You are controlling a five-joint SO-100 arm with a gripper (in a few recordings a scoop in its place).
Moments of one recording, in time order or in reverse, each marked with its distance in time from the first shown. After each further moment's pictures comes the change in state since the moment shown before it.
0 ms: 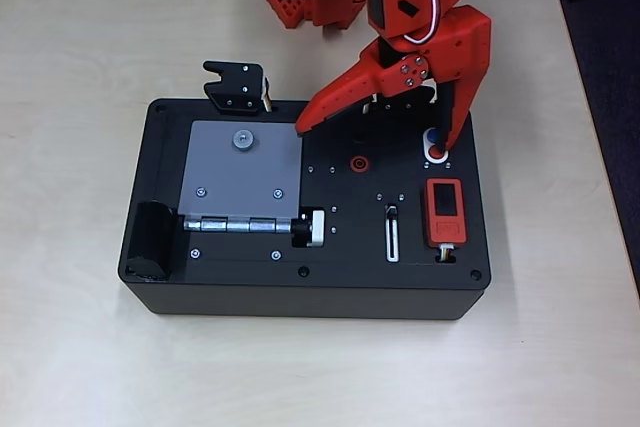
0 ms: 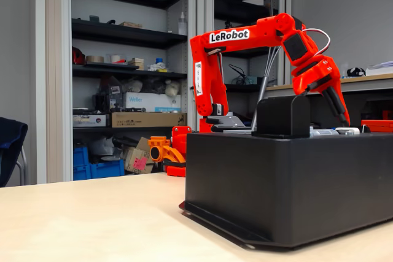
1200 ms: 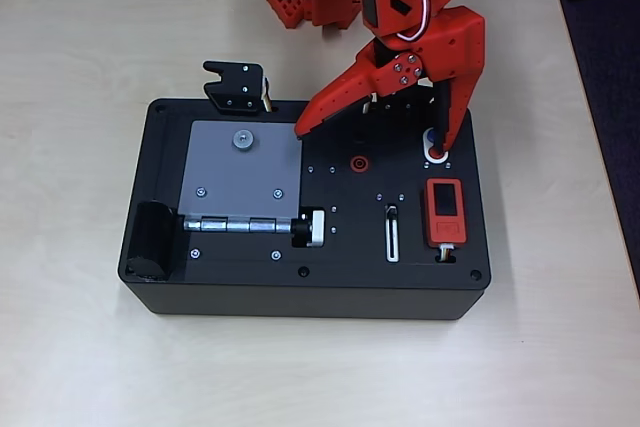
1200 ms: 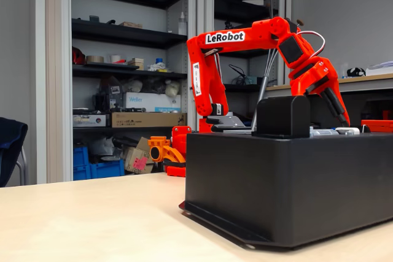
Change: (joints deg) arm 0.8 1.9 4.4 -4.2 0.1
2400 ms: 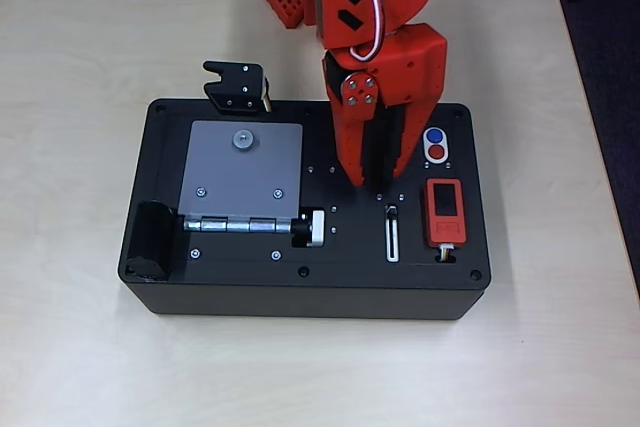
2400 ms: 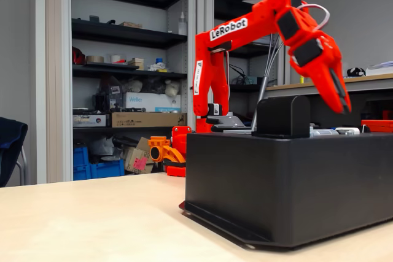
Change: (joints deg) arm 10.5 -13.9 -25.3 13.5 -10.9
